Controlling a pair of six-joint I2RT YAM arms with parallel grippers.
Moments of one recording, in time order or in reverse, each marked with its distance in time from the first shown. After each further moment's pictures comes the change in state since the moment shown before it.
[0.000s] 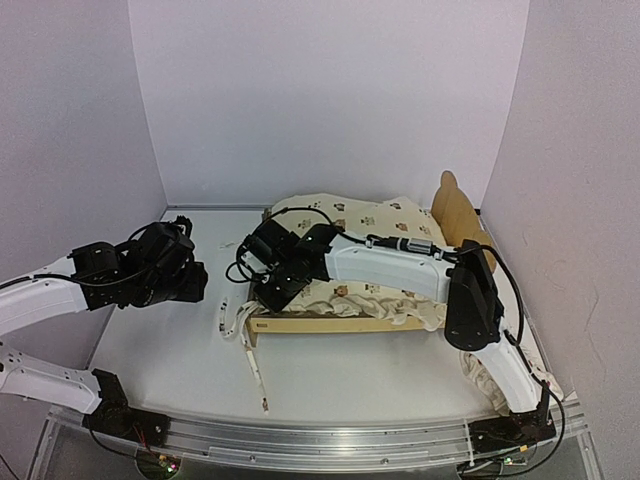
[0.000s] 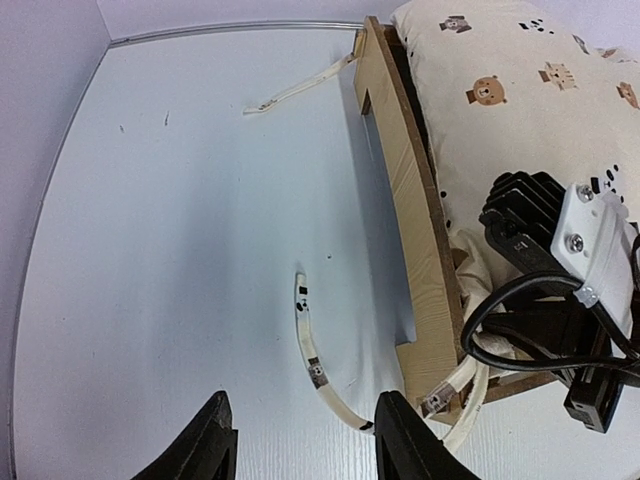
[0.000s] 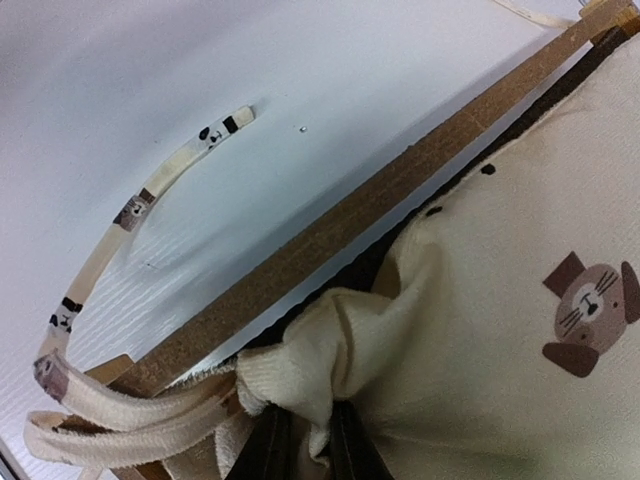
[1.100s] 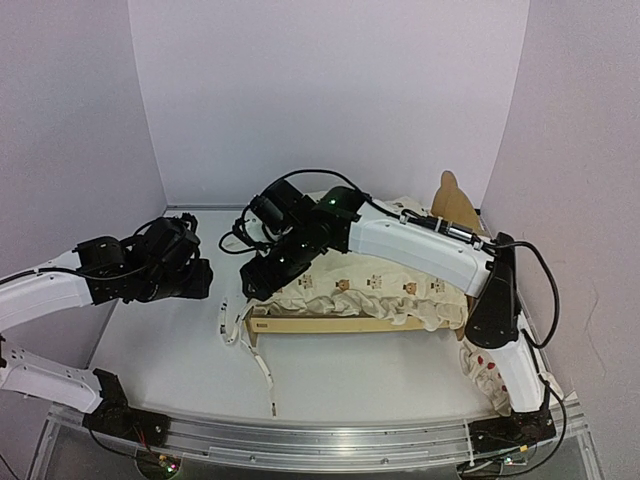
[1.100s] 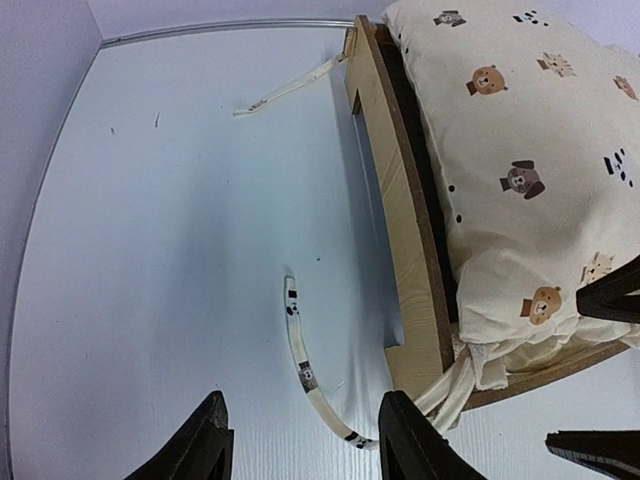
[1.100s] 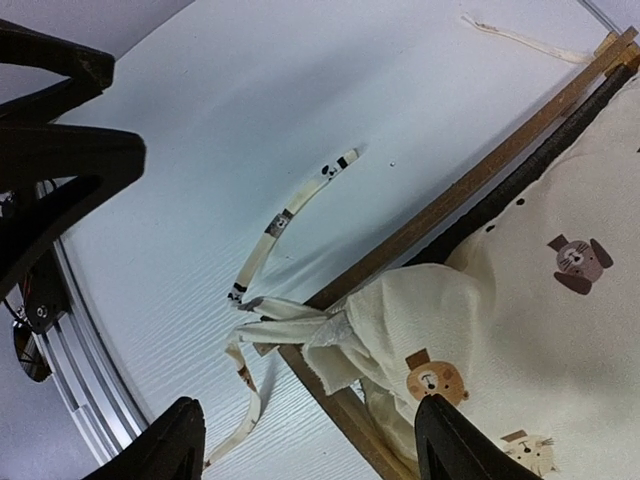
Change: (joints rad) left arm 0.000 0.044 0.040 -0.004 0.018 -0.001; right arm 0.002 -0.120 0.112 -0.149 -0.193 0.103
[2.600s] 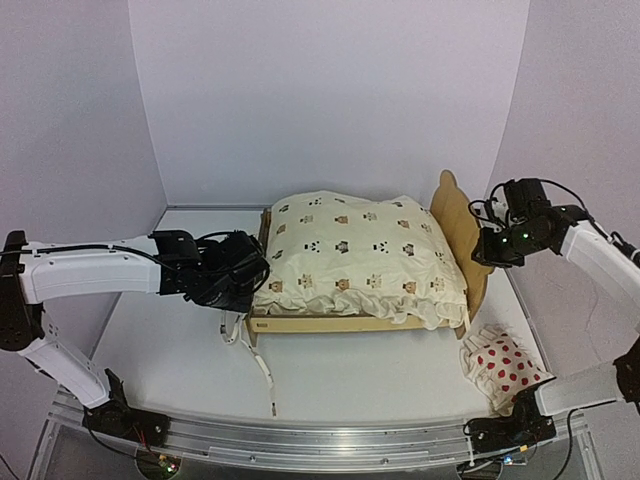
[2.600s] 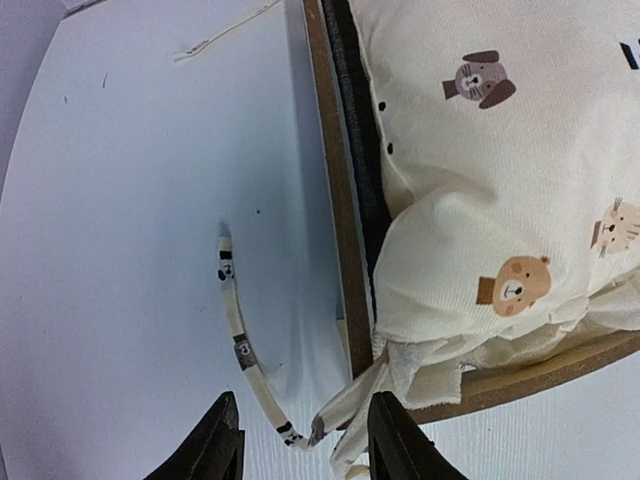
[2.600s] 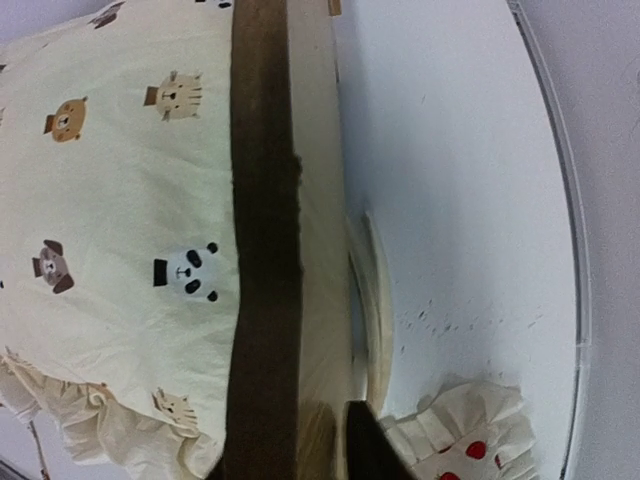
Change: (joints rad) left arm -0.146 0.383 0.207 -0.107 -0.033 -0.157; right arm -0.880 -1.037 -1.185 0.156 0.038 0.053
